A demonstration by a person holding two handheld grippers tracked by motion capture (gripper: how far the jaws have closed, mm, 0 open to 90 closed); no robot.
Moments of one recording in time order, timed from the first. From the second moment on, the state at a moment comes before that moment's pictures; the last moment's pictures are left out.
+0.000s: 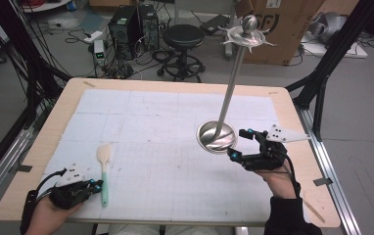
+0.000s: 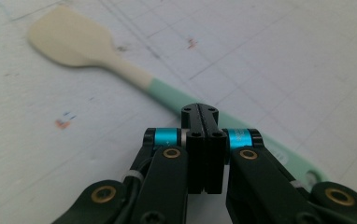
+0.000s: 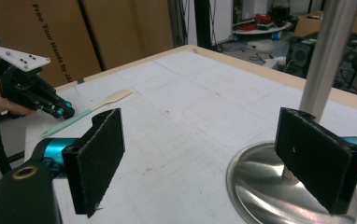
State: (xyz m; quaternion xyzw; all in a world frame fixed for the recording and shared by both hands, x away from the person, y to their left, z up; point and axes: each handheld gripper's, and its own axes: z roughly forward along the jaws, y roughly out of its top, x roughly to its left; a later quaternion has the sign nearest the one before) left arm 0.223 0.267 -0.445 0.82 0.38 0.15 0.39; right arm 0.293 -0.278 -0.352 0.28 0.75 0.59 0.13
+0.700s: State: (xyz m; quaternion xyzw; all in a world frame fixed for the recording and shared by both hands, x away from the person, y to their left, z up) left arm 0.291 0.194 -0.450 0.83 0.34 0.18 0.40; right arm 0.278 -0.293 -0.355 0.29 0.74 0.59 0.14
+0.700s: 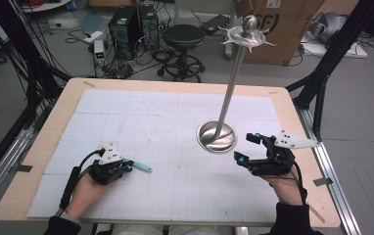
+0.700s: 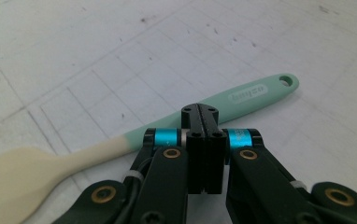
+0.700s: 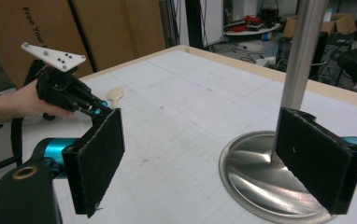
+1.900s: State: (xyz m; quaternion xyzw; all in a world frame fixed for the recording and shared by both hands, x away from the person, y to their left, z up) left arm 0.359 0.252 -0.443 0.82 0.40 0.24 0.32; right arm 0.269 -0.300 -0.354 0.29 0.73 0.61 0.14
